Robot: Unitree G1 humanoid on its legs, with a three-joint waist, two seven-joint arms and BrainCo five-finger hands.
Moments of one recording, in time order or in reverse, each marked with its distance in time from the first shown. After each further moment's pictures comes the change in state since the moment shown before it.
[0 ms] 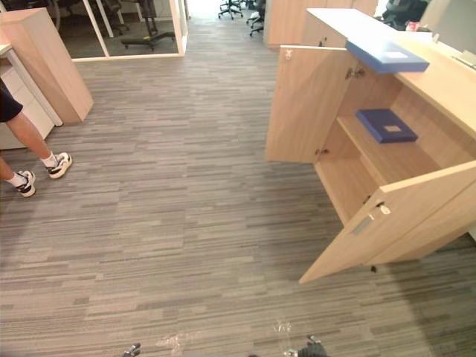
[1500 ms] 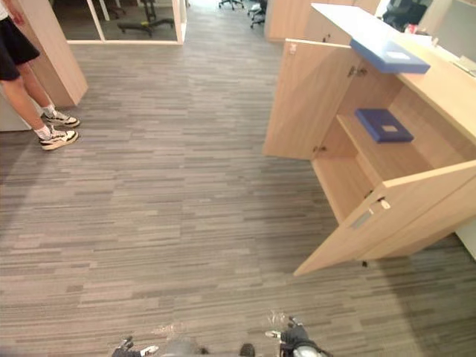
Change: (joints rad) left arm -0.001 -0.063 0.220 -0.072 -0.141 -0.029 0.001; right arm -0.038 0.061 0.006 -0.052 0.047 -0.006 0.018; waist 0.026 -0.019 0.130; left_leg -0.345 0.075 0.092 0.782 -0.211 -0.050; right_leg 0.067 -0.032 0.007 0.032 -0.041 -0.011
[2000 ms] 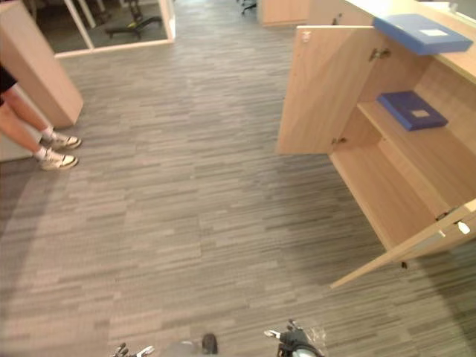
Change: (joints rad) left arm 0.043 -0.020 0.028 0.014 0.064 -0.012 0.010; right arm 0.028 0.065 -0.089 -0.017 0.026 0.009 0.019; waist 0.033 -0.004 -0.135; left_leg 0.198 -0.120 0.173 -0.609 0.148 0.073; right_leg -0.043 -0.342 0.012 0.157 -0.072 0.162
